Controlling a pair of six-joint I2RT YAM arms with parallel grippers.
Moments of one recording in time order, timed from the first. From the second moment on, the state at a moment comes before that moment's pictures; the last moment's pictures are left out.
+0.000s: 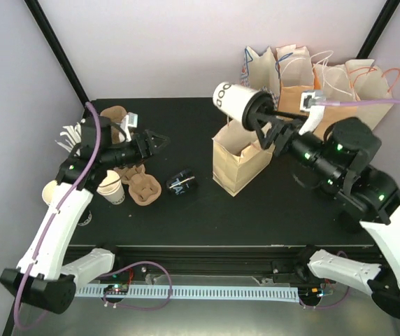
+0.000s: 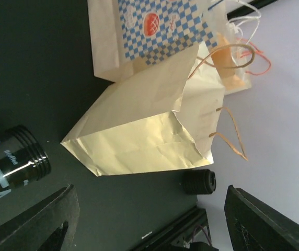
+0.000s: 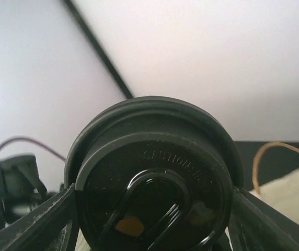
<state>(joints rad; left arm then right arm) -0.23 1.01 1.20 -0.69 0.60 -0.78 0.74 0.95 1.49 -0.56 0.00 0.47</state>
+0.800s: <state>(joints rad) -0.57 1.67 1.74 -0.70 0.43 -0.27 0.58 1.51 2.21 -1.46 0.16 0.37</state>
